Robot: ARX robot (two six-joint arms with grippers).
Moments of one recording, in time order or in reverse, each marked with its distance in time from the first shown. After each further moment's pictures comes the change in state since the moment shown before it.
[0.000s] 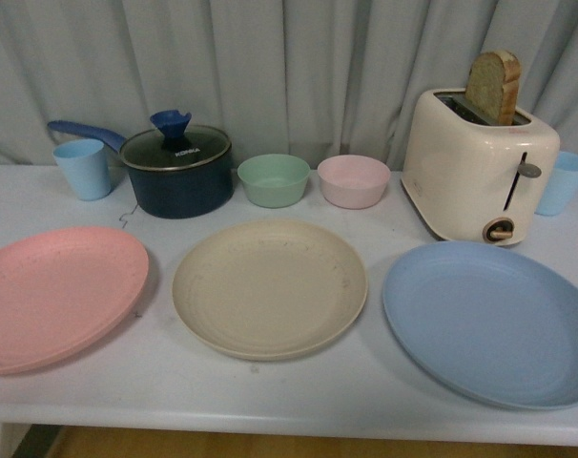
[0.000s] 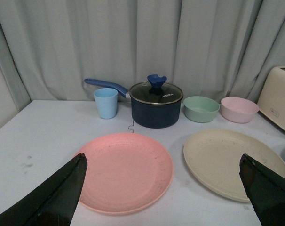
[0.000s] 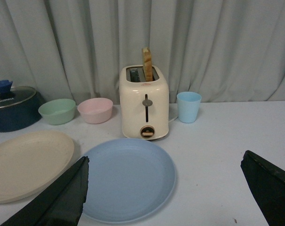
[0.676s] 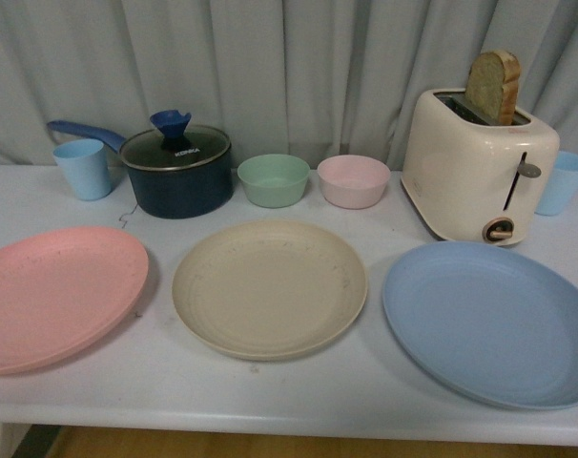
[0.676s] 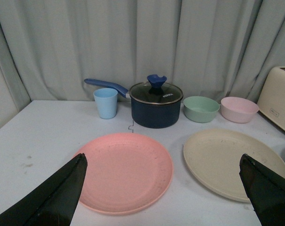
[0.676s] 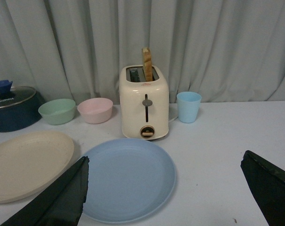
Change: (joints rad) left arm 0.000 0.000 0.000 0.000 0.000 0.000; right arm 0.000 0.000 0.000 0.000 0.000 0.000
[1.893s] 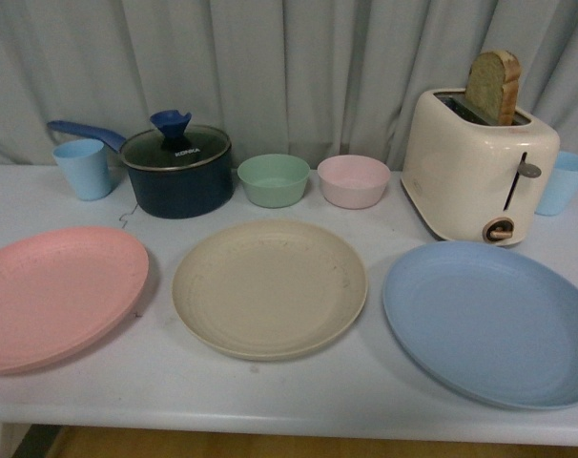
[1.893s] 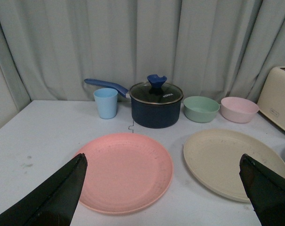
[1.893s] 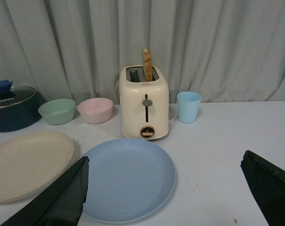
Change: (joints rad) left arm 0.000 0.000 0.000 0.000 0.000 0.000; right arm 0.000 0.000 0.000 0.000 0.000 0.000
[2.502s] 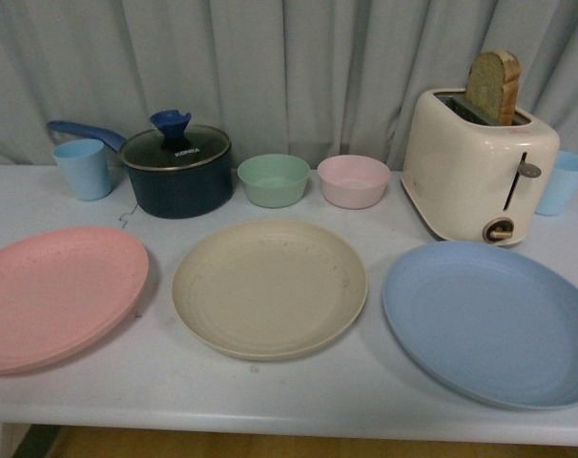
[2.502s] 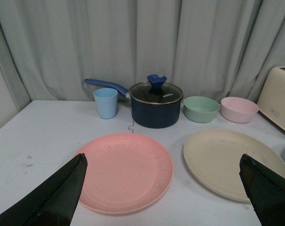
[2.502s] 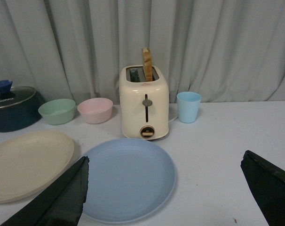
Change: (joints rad) left arm 0.000 0.000 0.000 0.000 0.000 0.000; right arm 0.000 0.000 0.000 0.000 0.000 0.000
